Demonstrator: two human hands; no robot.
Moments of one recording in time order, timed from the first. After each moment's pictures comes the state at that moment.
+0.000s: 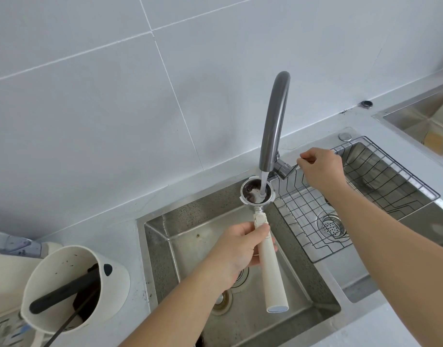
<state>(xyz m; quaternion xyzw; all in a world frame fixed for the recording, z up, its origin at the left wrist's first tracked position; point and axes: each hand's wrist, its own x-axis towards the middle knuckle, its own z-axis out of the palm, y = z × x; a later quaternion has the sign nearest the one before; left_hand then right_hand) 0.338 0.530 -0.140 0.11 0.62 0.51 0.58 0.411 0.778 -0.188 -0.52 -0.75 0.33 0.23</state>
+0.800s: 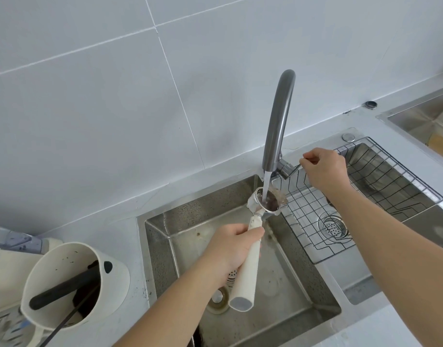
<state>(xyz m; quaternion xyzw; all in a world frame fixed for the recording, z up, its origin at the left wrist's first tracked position) 0.325 0.525 -0.155 0.10 0.70 0.45 0.54 0.411 0.781 -0.190 -0.52 -0.76 0.31 0.22</state>
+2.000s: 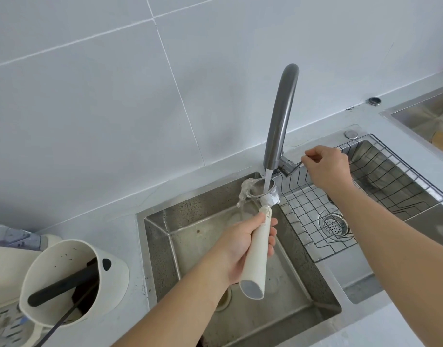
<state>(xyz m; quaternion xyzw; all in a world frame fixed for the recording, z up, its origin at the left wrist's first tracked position) 0.329 0.540 -0.157 -0.05 0.48 0.55 0.68 0.412 0.781 -0.194 -0.51 -0.77 0.31 0.22</state>
